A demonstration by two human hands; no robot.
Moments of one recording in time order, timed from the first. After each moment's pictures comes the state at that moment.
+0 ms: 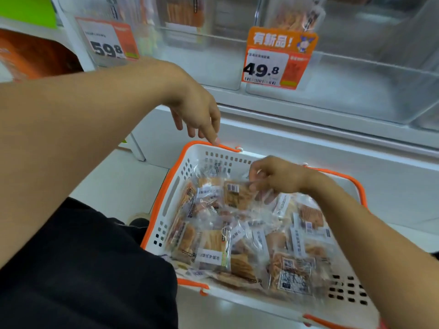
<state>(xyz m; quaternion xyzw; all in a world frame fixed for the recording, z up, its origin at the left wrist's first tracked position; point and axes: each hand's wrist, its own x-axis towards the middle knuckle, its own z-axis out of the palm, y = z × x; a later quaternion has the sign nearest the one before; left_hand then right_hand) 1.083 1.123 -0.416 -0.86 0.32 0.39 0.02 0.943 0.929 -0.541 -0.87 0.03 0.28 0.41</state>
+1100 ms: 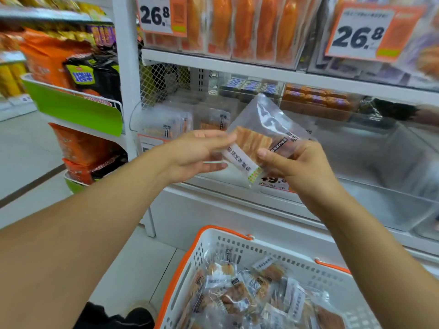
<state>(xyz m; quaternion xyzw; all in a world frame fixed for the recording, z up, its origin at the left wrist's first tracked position) 1.098 1.165 -0.351 -0.66 0.16 0.26 -0.69 1.004 0.979 -0.363 -0.78 0.03 -0.20 0.59</state>
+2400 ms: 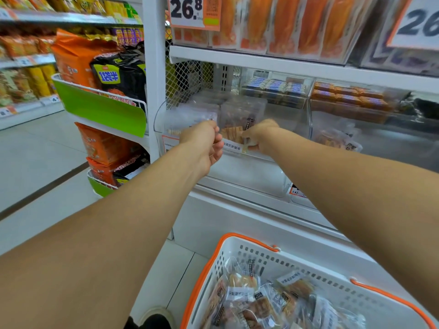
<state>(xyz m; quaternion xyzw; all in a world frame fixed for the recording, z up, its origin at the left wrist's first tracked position) 1.140 1.176 -0.355 -0.60 -0.16 0.08 -0.78 1.226 1.010 -0.383 -0.81 0.22 -0.03 0.54</state>
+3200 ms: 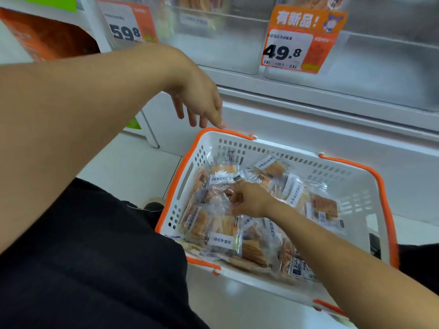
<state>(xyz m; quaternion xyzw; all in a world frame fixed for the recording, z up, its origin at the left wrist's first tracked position) 1.081 1.147 -0.417 -0.88 0.29 0.39 0.01 0.927 1.014 -0.627 -0.93 0.01 0.26 0.27</state>
